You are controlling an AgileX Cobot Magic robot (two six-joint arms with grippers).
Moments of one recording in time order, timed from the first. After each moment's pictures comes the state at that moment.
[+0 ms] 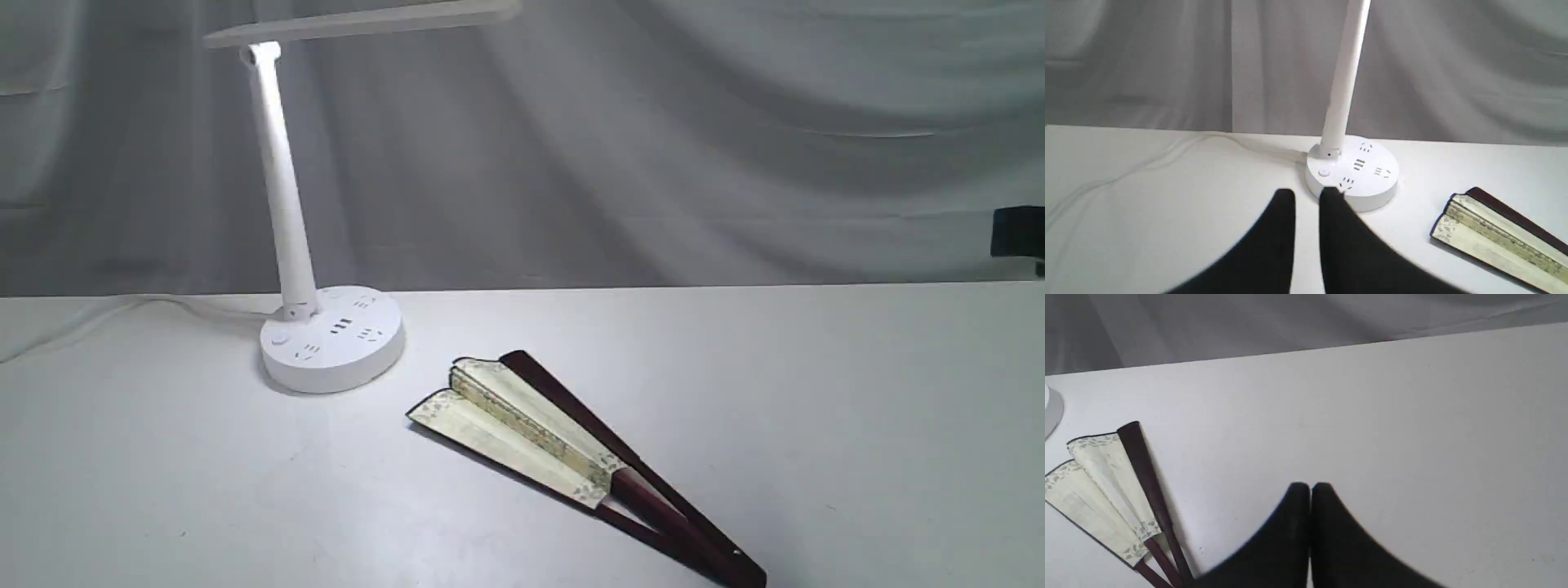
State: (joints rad) left arm -0.05 0.79 -0.62 -0.02 0.24 -0.08; right arm -0.14 1.11 -0.87 0.10 0.44 0.03
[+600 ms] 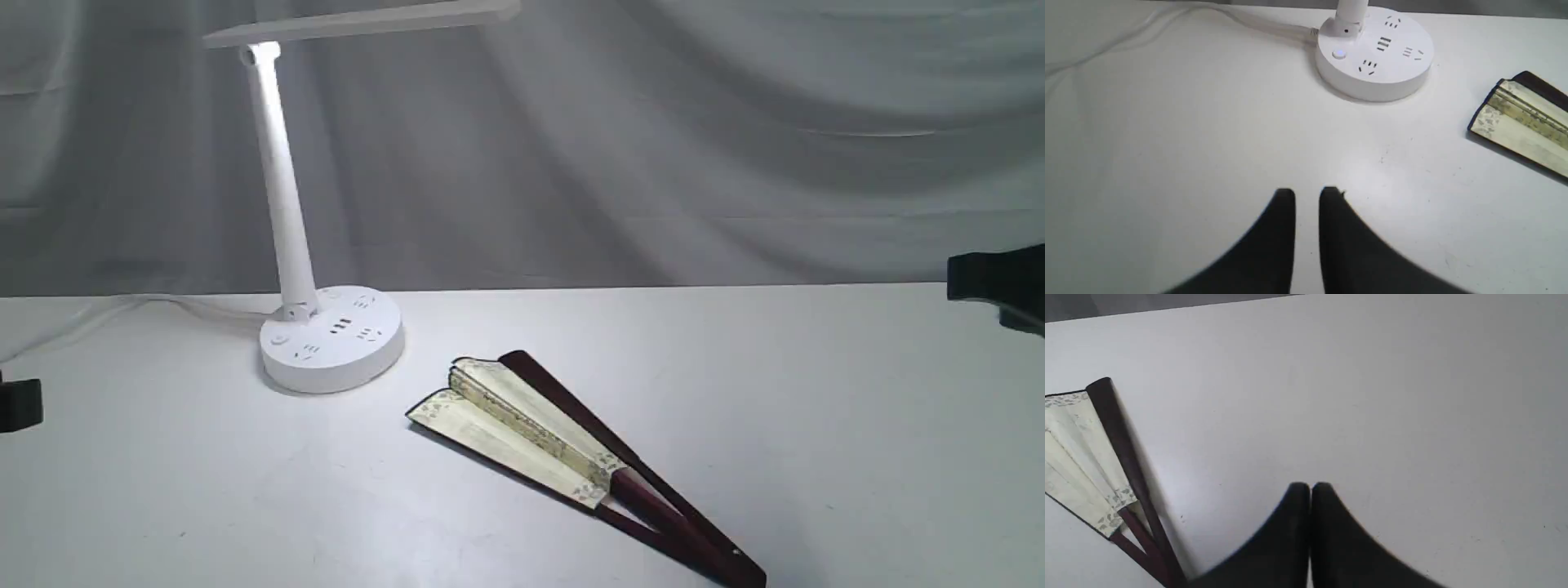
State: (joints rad) left arm -0.05 1.10 -0.62 -0.02 0.22 -0.08; right arm -0.14 1.22 -0.87 0.10 0.44 0.03
